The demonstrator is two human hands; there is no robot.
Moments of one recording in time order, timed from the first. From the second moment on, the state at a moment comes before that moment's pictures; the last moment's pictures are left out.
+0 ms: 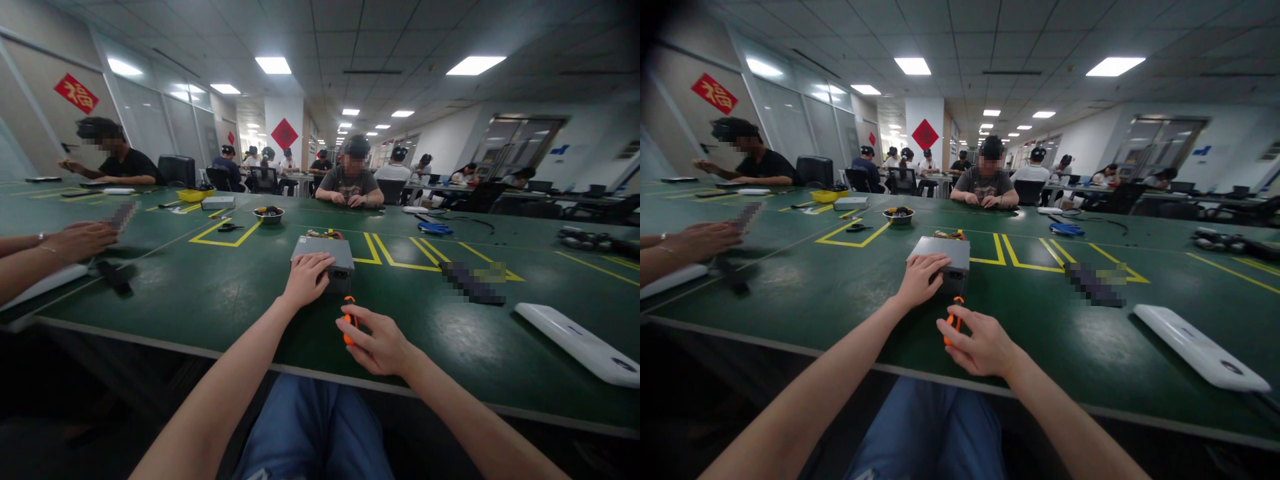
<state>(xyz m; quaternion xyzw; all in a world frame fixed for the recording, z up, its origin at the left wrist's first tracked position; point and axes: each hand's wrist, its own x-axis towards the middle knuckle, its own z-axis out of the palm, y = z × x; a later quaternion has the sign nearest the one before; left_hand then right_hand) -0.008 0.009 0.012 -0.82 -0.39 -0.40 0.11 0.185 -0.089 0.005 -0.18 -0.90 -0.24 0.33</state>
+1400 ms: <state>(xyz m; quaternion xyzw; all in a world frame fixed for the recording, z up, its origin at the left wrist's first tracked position) -0.008 0.014 0.008 -0.82 -0.39 -0.40 0.13 0.182 -0.090 0.005 -0.20 -0.89 -0.25 0.32</state>
